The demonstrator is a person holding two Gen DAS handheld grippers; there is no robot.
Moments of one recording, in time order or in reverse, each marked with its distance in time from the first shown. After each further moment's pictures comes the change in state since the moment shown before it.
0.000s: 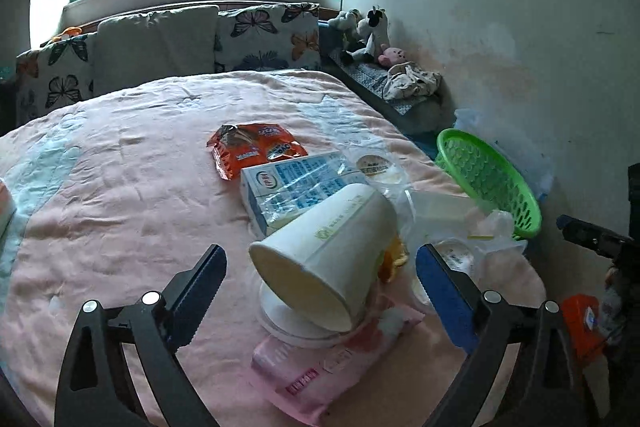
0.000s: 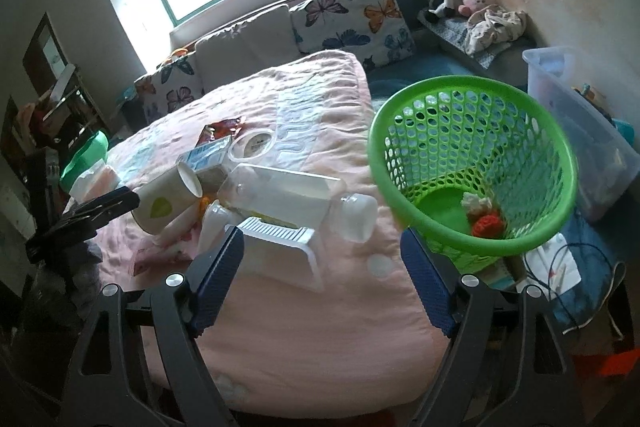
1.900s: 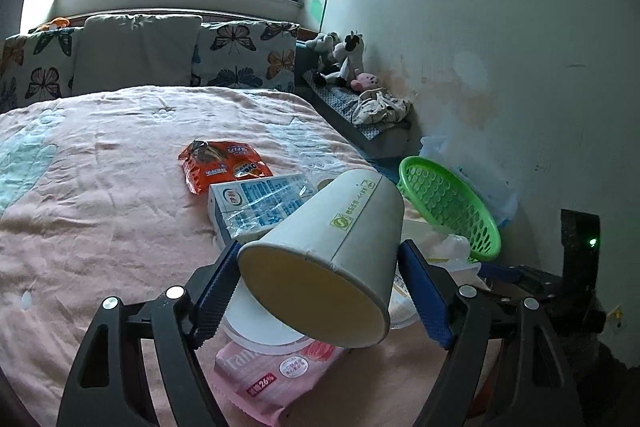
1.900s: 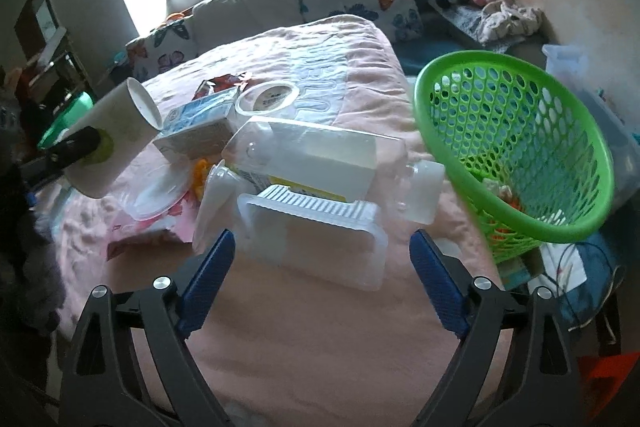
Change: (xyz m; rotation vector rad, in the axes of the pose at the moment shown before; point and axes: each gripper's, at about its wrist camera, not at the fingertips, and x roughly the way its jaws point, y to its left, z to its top) left arm -0.021 -0.002 -0.002 -0.062 -0.084 -0.146; right arm 0.062 0.046 -0.021 -0.078 0.069 -0.074
